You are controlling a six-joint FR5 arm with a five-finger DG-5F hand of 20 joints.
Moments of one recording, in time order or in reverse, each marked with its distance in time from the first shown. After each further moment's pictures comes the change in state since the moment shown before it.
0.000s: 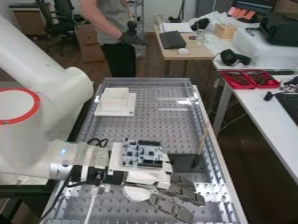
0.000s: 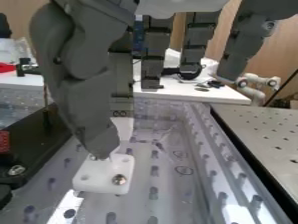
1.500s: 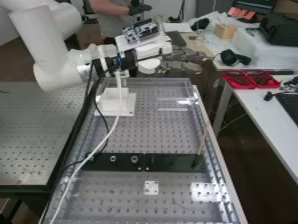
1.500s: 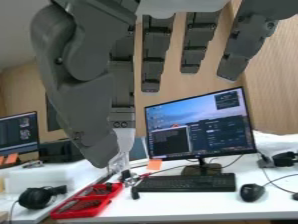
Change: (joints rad) arm 0.363 0.347 -0.290 0.372 0.114 0.408
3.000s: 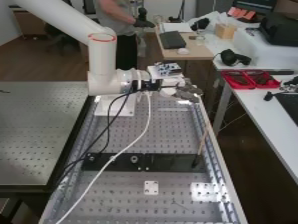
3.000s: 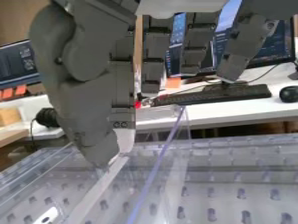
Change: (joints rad) arm 0.187 -0.290 0.200 -0.212 0.114 -0.052
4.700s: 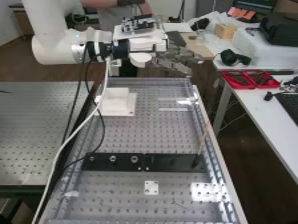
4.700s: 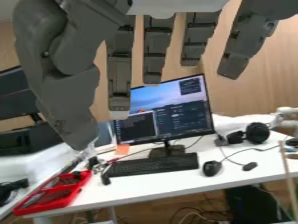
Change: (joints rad) arm -0.061 0.384 -0.203 -0.017 0.222 0.007
